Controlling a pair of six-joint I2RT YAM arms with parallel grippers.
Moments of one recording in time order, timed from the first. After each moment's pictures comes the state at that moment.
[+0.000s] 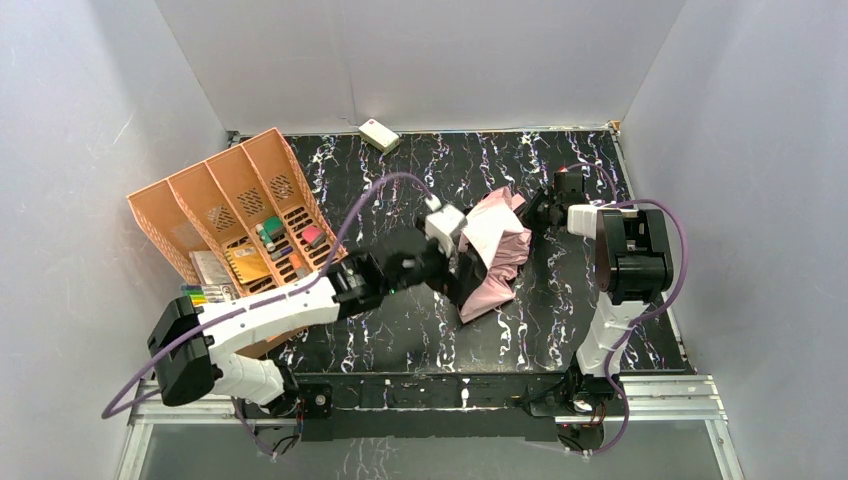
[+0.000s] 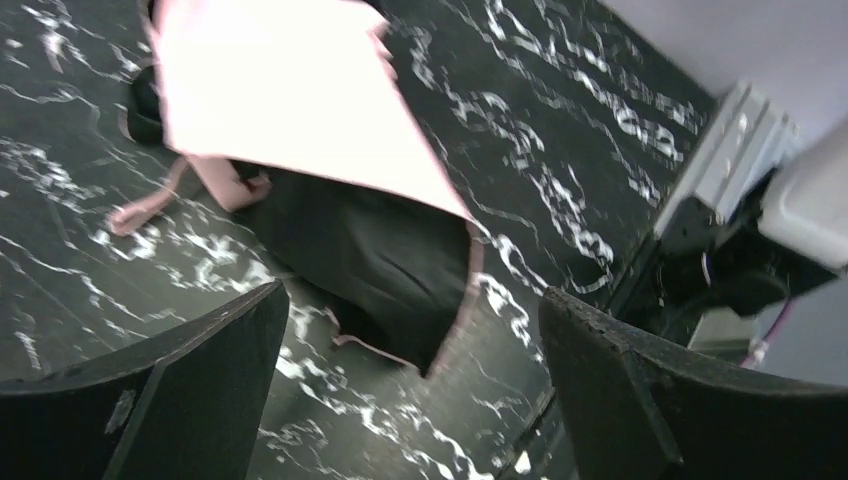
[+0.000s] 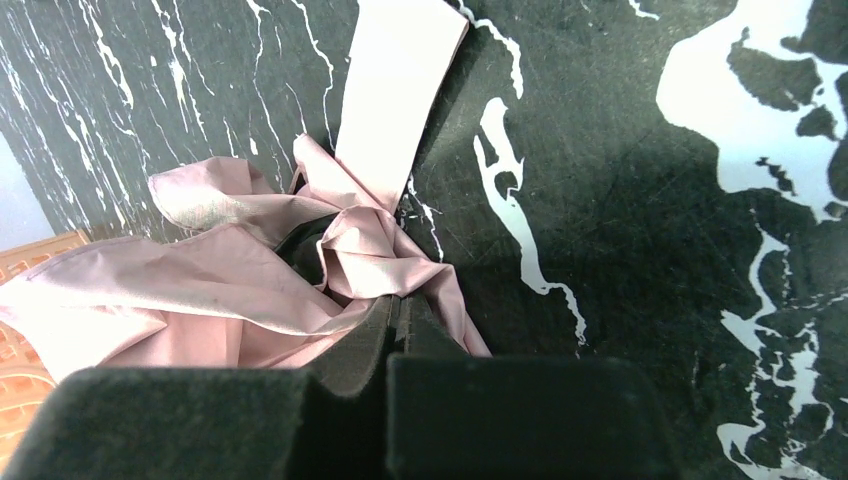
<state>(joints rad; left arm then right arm) -0.97 1.33 1.02 -0.06 -0.01 -0.26 0.05 1.92 1.05 0.00 -0.40 0.70</state>
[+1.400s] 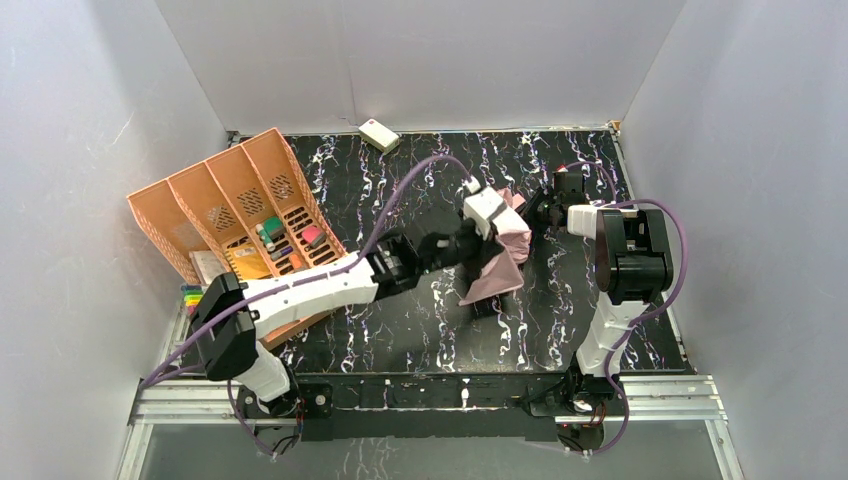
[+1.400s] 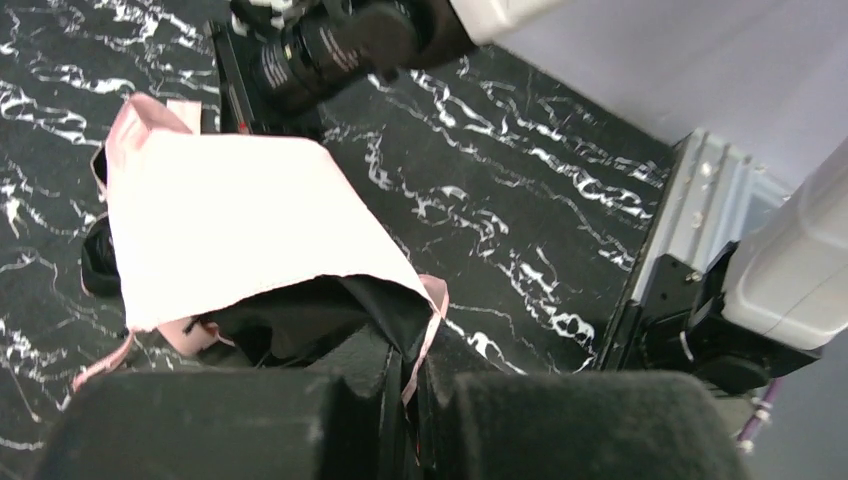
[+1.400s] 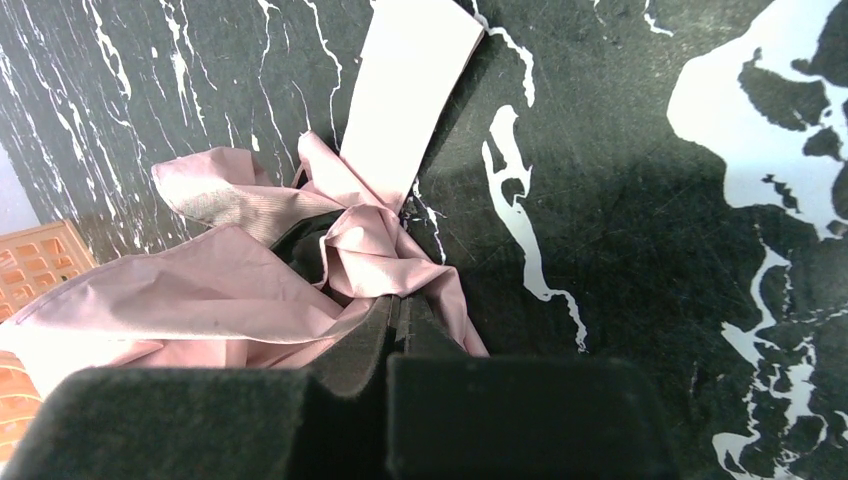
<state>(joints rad) -1.11 1.56 1.22 0.04 -0.05 -0.17 0.05 1.92 1.05 0.01 -0.40 0.67</state>
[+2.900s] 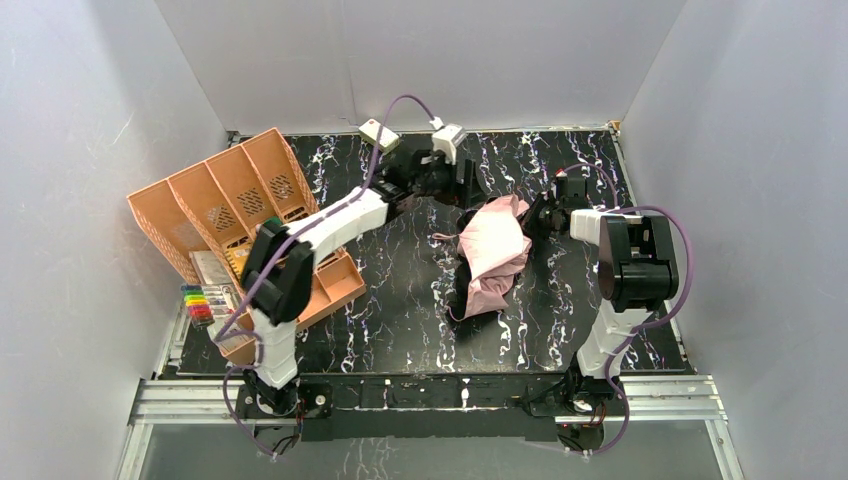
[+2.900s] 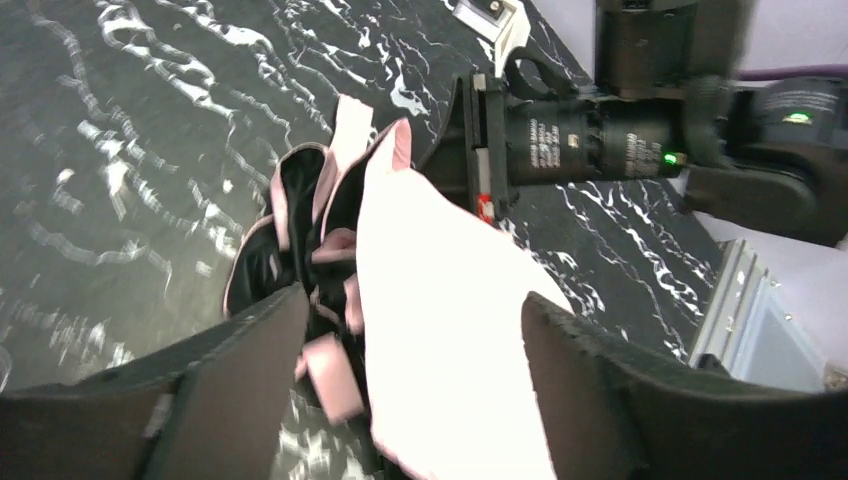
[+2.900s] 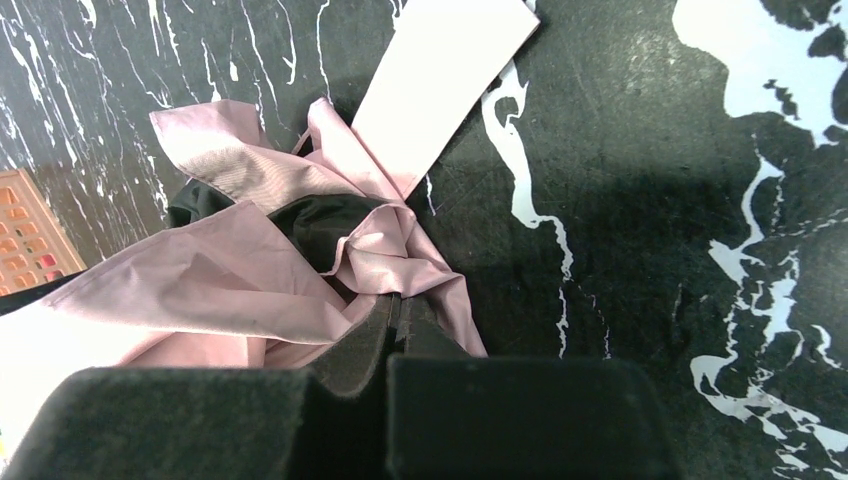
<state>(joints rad) -0.67 2.02 1.63 -0.02 0.40 -0.35 0.05 1.86 0.99 -0.02 -0.43 0.58</state>
